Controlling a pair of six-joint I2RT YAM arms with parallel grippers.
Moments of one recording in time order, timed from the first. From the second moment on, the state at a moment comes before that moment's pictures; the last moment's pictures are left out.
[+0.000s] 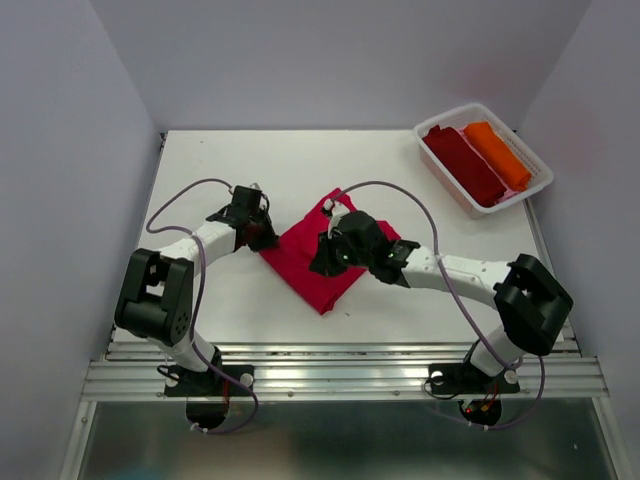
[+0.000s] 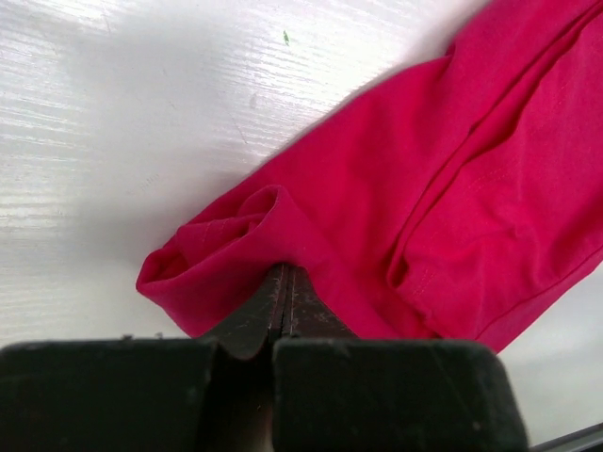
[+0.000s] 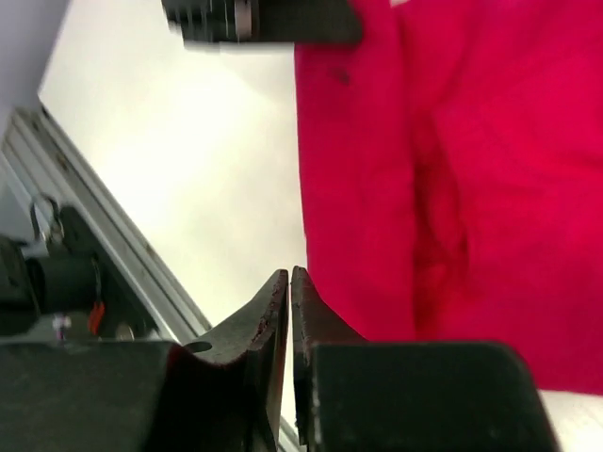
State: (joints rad) left arm -0.31 1.57 0.90 -0.27 0.09 -0.63; right arm 0.87 1.56 1.00 0.04 -0.14 0.54
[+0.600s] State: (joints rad) left arm -0.31 1.65 0.96 -0.25 0.11 -0.63; right arm 0.89 1.66 0.86 -0.03 -0.02 0.52
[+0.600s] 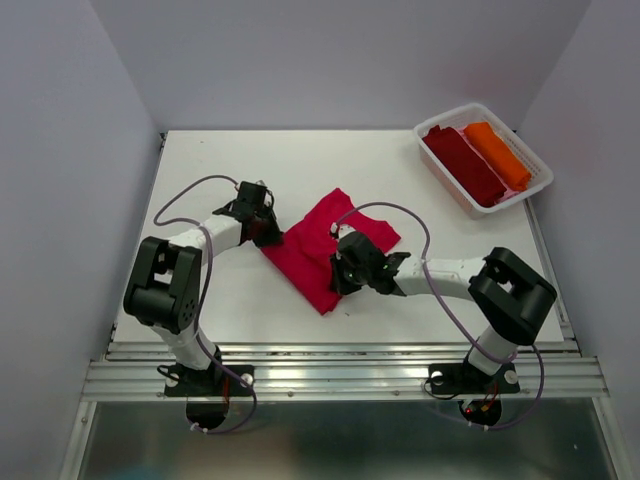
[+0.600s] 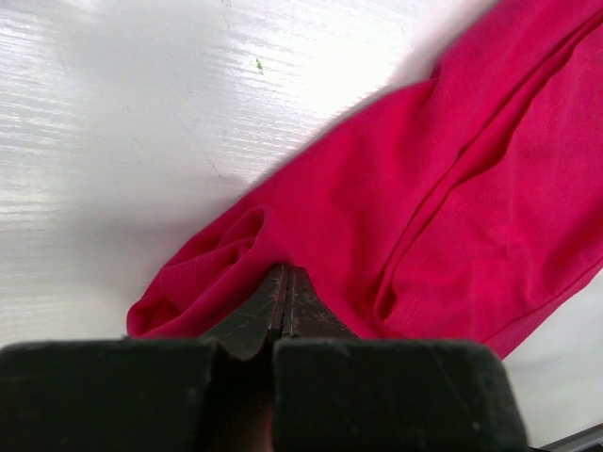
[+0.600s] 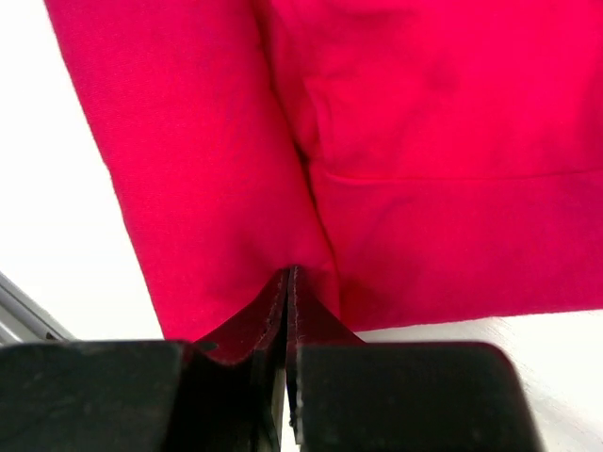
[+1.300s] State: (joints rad) left arm -0.25 1.42 1.24 -0.47 -0.10 -0.58; right arm 1.12 1.66 1.11 -0.16 0.39 0.40
